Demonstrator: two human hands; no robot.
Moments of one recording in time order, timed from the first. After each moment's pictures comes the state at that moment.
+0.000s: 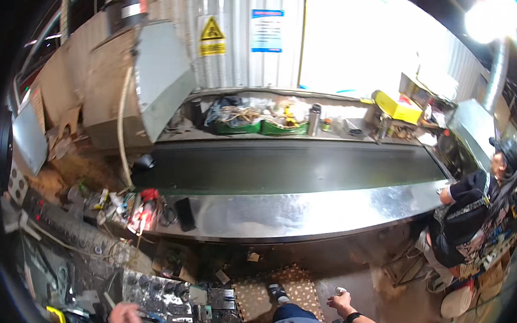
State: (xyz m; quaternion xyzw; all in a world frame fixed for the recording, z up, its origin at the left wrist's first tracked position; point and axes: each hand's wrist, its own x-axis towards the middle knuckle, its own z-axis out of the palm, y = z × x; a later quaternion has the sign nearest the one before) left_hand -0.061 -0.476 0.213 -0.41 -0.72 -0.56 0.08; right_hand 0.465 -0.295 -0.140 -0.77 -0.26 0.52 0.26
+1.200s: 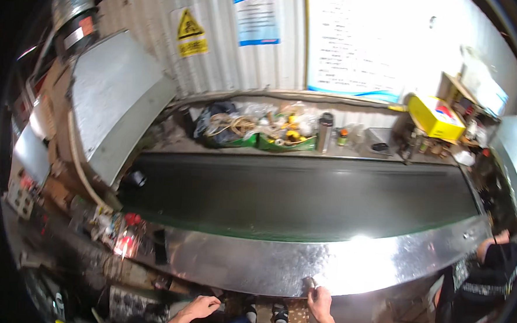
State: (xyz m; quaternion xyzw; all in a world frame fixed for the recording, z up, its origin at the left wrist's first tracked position) left_hand 0.018 -0.126 -0.027 -0.58 -0.69 -0.06 -0.43; right_hand 0.445 -0.011 -0.095 -0.65 -0.66 0.25 0.28
